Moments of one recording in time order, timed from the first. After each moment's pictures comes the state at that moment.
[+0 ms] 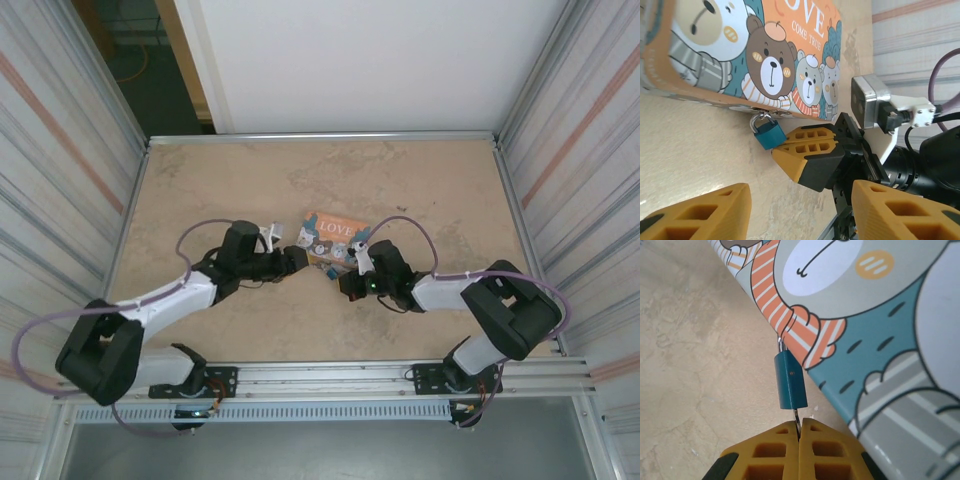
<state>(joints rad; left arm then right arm) -0.56 1.24 0.57 0.06 0.53 -0.89 0.68 1.52 0.47 0.33 -0.35 0.45</state>
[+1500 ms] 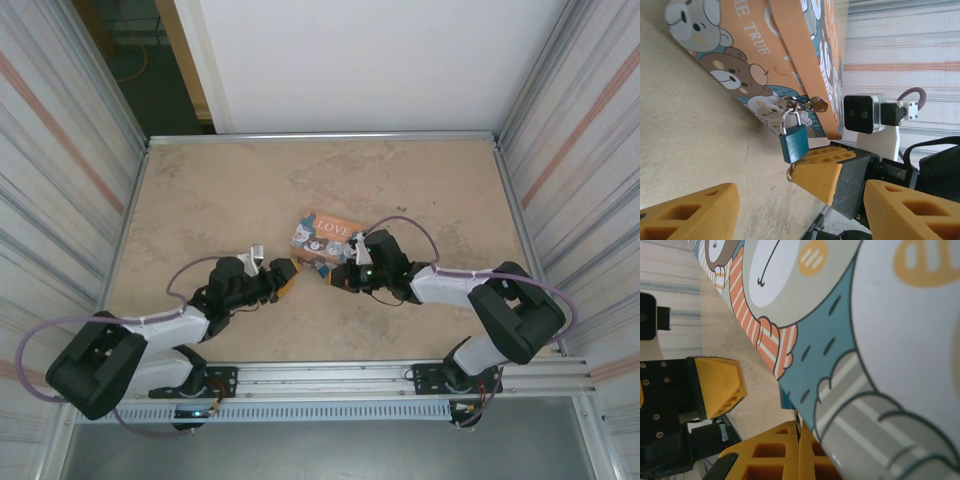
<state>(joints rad) -0.60 1.24 0.21 0.67 0.41 -1.31 0.70 1.50 0.57 0.25 -0.51 0.94</state>
